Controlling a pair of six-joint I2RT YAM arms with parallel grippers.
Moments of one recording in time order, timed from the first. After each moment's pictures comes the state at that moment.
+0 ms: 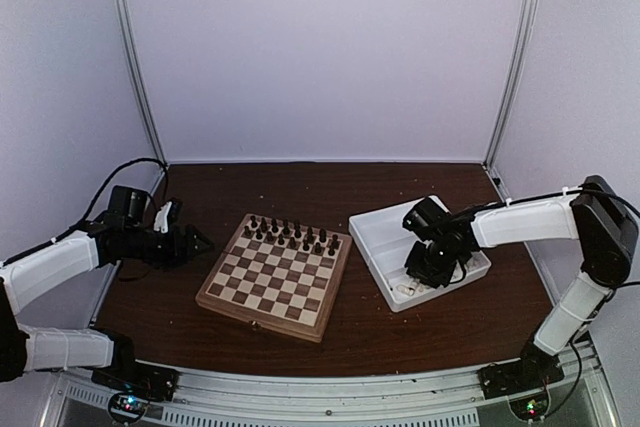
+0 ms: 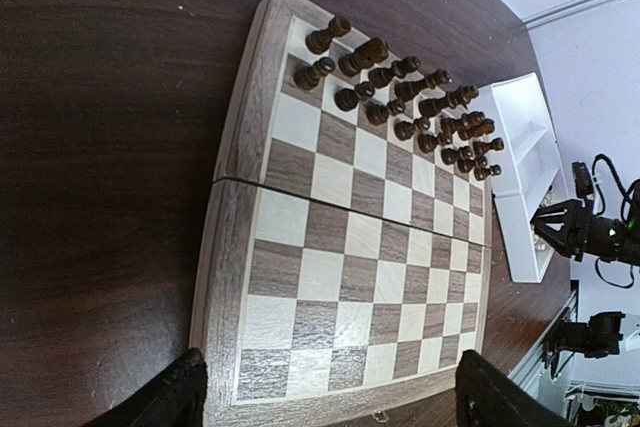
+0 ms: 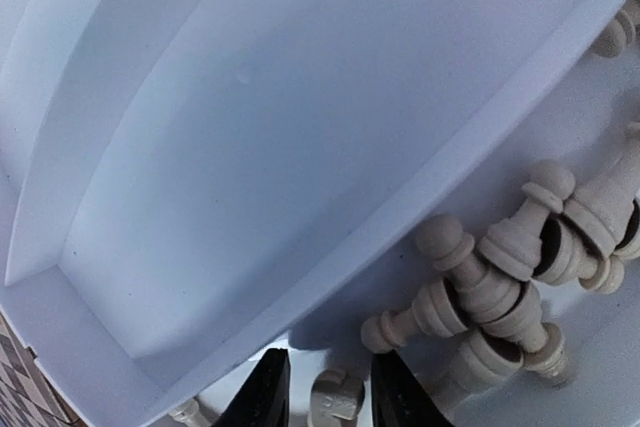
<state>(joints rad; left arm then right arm) -0.19 1.06 0.60 -0.37 0.52 -0.44 0.68 1.62 0.89 -0.51 0.11 1.17</state>
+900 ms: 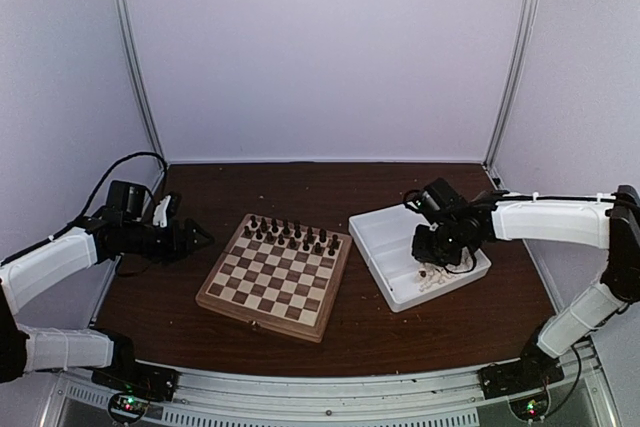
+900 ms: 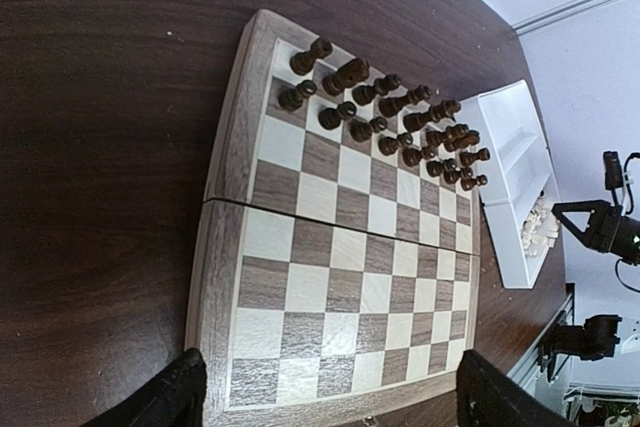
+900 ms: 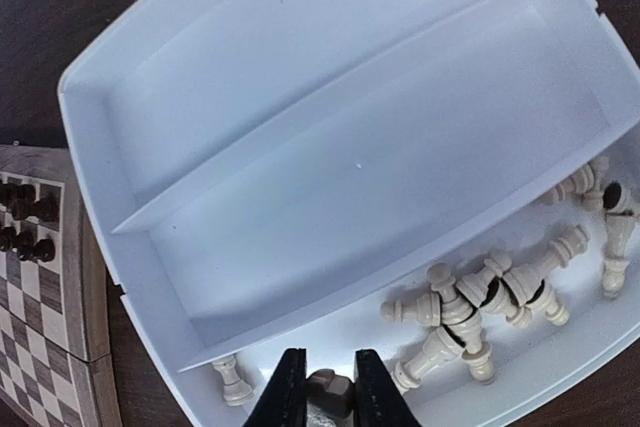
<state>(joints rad) -0.19 1.06 0.63 -0.38 0.53 -0.44 0.69 1.50 0.95 -0.58 0.22 0.89</state>
